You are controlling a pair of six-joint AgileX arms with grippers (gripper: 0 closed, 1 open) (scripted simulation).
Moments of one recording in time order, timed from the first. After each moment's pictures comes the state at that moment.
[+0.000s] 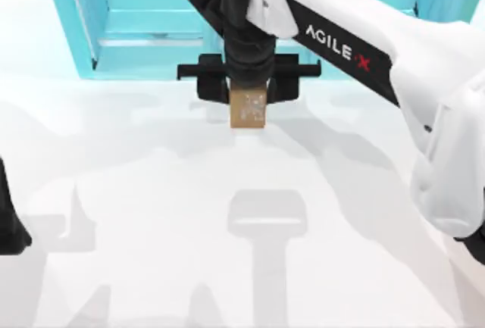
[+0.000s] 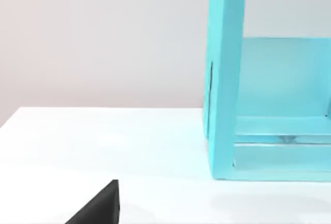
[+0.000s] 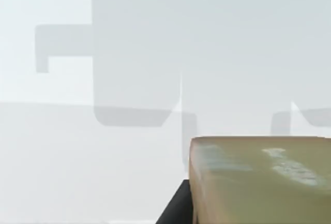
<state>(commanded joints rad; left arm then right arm) 0.00 0.00 0.00 0.00 0.00 0.00 0.66 2.62 2.51 -1.23 0.20 0.67</state>
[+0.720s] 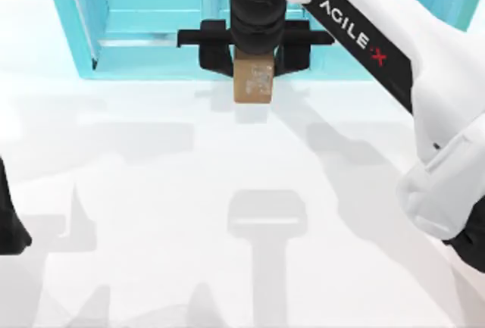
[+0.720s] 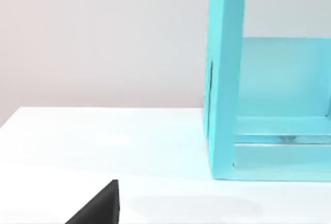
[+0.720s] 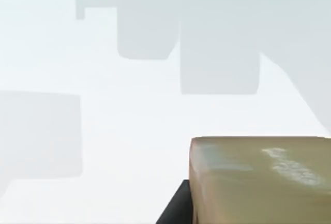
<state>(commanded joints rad) 0.00 0.00 0.00 0.00 0.00 0.00 0.66 2.70 2.90 -1.53 0.19 0.66</state>
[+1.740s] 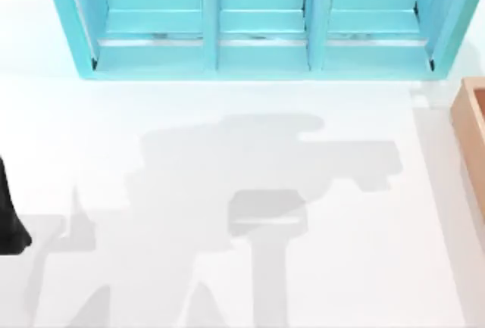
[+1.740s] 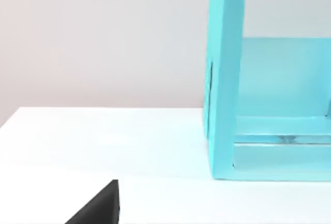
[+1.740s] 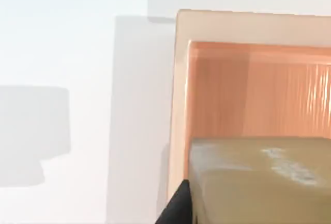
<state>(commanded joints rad) 0.00 0.00 0.00 0.00 0.00 0.00 -0.04 1.80 1.73 -1.16 -0.06 -0.06</state>
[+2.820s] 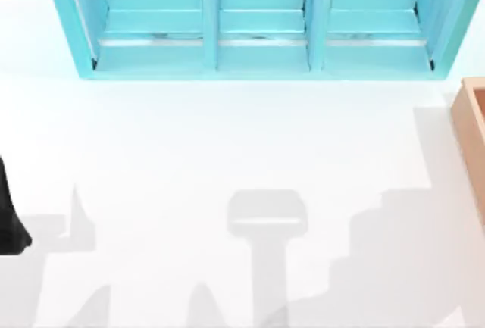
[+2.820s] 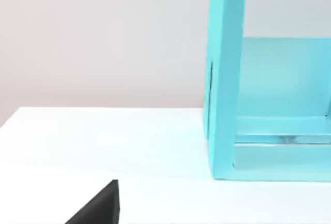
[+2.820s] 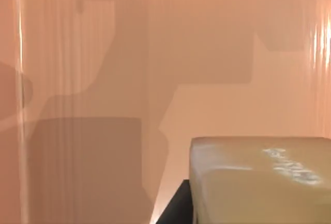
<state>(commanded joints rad) 0.00 0.00 0.00 0.00 0.00 0.00 -0.36 1.52 1.18 -0.95 -0.10 -0.34</state>
